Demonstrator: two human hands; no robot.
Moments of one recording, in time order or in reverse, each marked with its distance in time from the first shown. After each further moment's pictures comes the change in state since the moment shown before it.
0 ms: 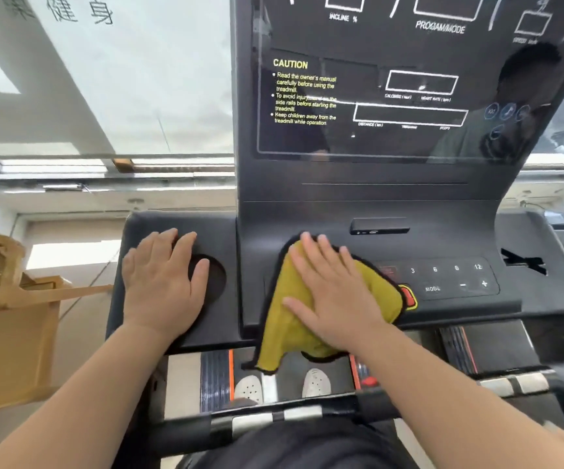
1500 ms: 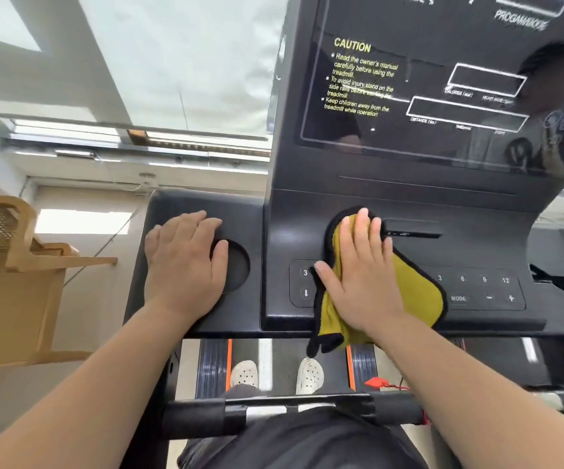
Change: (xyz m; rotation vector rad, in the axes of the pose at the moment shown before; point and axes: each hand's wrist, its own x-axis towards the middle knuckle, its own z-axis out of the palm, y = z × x) left_hand 0.001 -0.004 -0.001 -0.130 0.030 -0.018; right_hand 0.023 -0.002 -0.006 0.035 0.057 0.259
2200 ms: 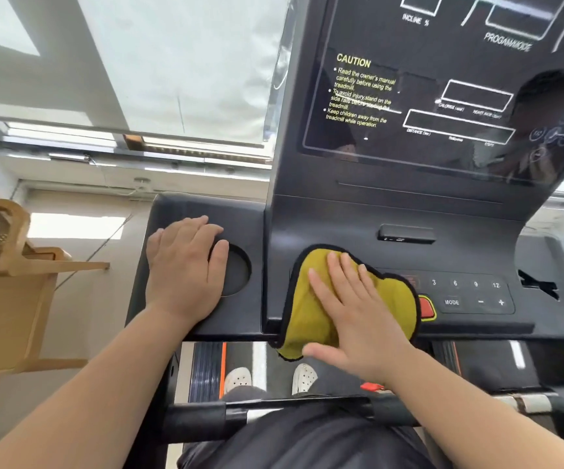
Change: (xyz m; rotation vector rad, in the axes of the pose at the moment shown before) left_hand 0.000 -0.004 0.000 -0.110 0.027 0.010; right_hand -0.046 0.004 0.002 -0.131 -0.127 -0.398
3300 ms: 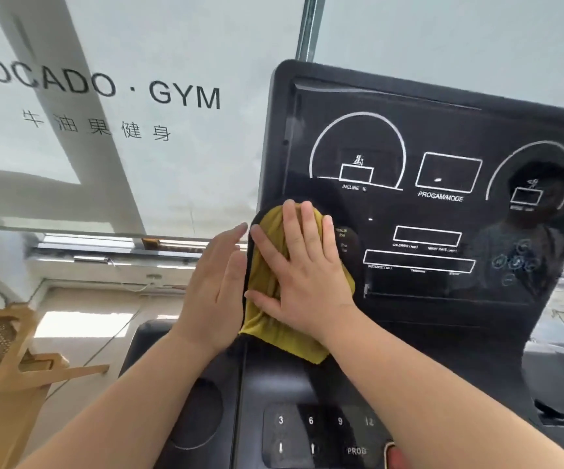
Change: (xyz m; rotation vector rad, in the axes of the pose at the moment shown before) left_hand 0.123 0.111 -0.050 -0.628 0.187 0.139; right_hand 0.173 0.044 -0.144 -0.286 0.734 -0.046
